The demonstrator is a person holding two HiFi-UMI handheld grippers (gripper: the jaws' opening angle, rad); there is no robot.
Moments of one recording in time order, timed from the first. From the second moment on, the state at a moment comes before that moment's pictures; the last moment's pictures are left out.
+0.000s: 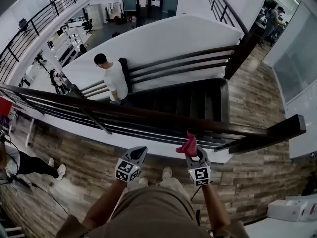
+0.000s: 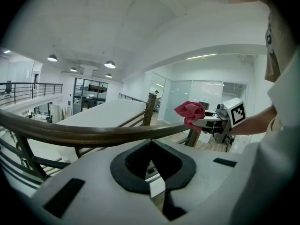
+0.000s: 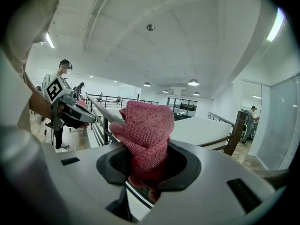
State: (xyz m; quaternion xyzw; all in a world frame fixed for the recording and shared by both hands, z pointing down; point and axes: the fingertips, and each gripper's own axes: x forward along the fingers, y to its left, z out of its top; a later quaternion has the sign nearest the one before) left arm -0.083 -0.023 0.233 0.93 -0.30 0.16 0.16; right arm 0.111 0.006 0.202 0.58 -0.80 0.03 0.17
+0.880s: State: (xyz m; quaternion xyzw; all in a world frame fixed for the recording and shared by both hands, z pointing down) left arm -0.142 0.045 0.265 0.95 -0.19 0.19 0.15; right arm -0.005 0.106 0.212 0.58 -0.78 -0.01 0.23
